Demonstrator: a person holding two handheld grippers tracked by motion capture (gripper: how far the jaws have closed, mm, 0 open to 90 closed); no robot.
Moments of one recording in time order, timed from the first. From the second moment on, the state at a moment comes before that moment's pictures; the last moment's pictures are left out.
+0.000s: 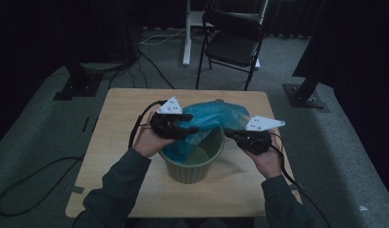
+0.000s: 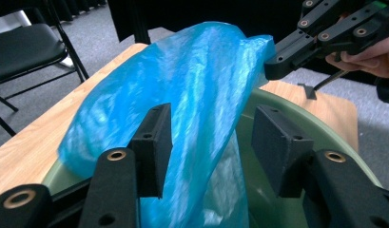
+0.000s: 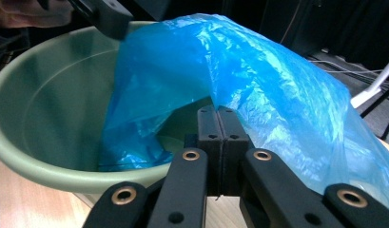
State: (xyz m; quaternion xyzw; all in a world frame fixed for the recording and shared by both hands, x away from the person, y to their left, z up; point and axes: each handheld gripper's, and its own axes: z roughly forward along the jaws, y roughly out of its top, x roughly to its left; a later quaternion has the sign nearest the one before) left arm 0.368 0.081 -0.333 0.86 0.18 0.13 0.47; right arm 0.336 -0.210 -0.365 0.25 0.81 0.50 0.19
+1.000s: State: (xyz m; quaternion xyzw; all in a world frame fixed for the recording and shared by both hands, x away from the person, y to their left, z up) left arm 0.361 0.099 -0.351 0.86 0.20 0.14 0.44; right arm 0.339 -0.226 -0.340 0.27 0.79 0.52 0.20
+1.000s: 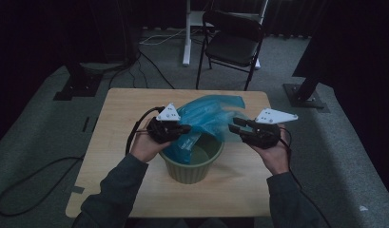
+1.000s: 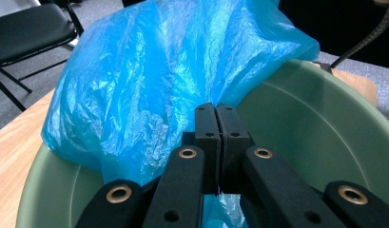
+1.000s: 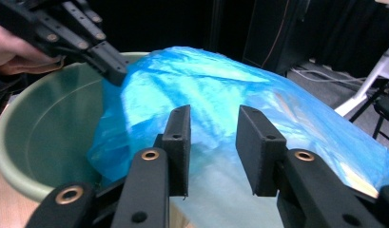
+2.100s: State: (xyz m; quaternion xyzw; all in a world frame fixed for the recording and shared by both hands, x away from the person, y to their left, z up) left arm 0.351 0.119 -0.365 0.85 0.21 0.13 0.46; right arm 0.360 -0.193 -0.356 0.26 0.83 0.48 0.13
